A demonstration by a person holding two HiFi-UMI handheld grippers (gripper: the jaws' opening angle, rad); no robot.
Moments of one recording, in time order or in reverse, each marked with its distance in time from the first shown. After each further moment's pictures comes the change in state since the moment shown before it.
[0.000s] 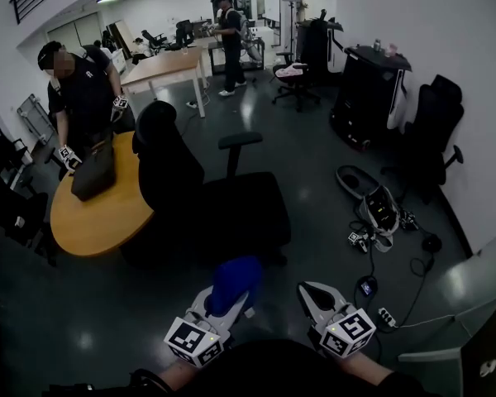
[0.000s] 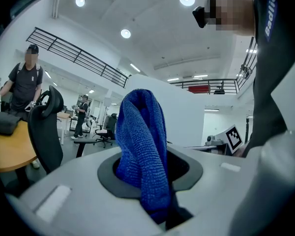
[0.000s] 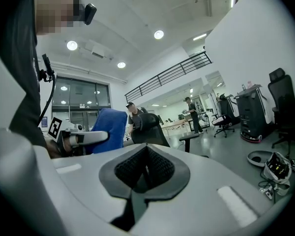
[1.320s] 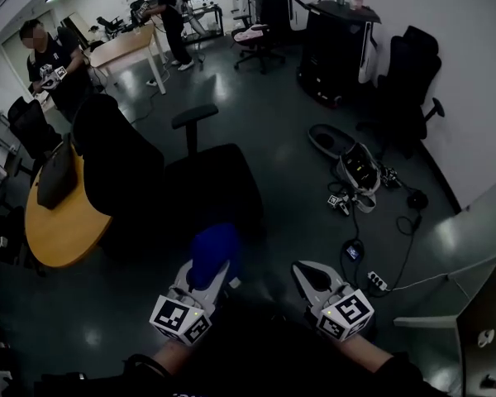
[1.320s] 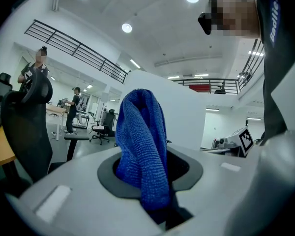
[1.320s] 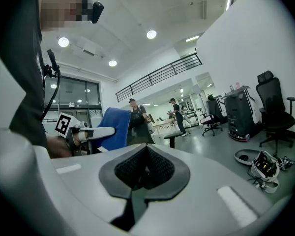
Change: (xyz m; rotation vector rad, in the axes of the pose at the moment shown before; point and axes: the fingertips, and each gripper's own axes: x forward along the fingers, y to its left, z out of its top) left arm 0.099 0.012 -0.019 -0.018 0.029 -0.023; right arm -0.029 -0.087 -0.012 0.013 0.005 -0.108
